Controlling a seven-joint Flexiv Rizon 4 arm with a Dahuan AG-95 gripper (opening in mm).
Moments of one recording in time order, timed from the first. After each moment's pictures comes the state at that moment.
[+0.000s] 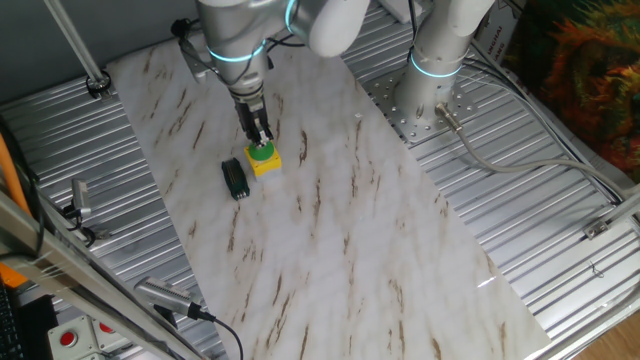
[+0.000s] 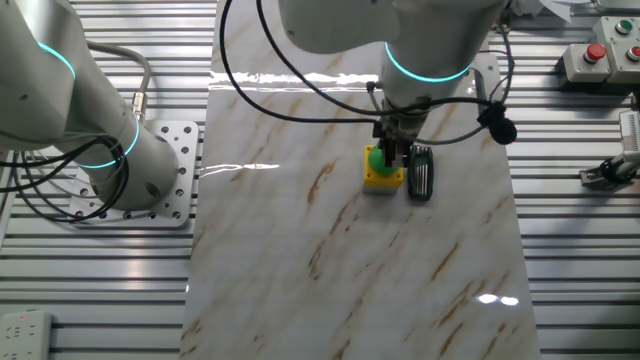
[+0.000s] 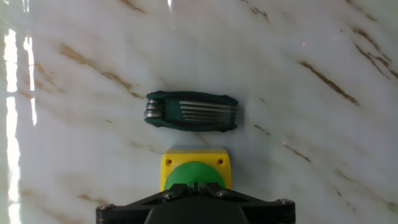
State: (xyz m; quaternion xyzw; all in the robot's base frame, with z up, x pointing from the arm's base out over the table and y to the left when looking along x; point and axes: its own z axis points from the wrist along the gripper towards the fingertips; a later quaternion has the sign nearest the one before) arm 0.480 -0.007 0.111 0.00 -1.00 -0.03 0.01
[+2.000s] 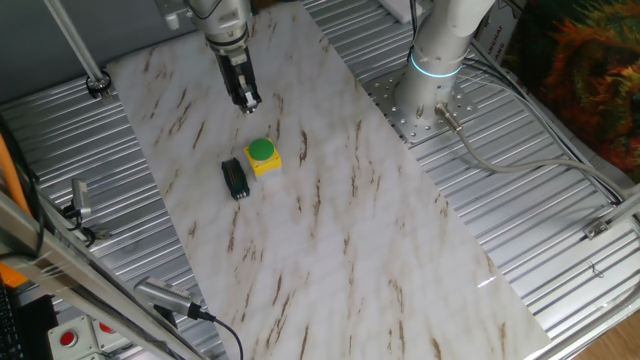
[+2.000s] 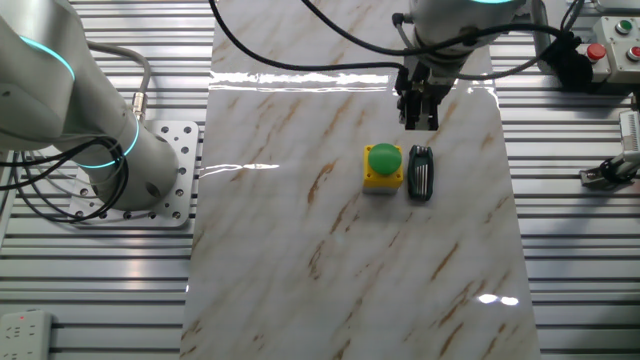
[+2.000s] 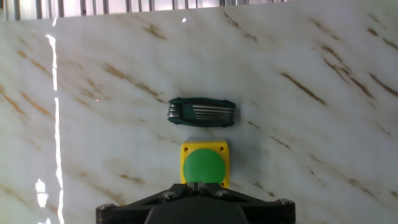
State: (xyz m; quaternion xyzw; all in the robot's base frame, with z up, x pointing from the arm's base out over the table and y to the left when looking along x) arm 0.487 -0.007 0.226 -0.01 -1.00 -0.04 0.01
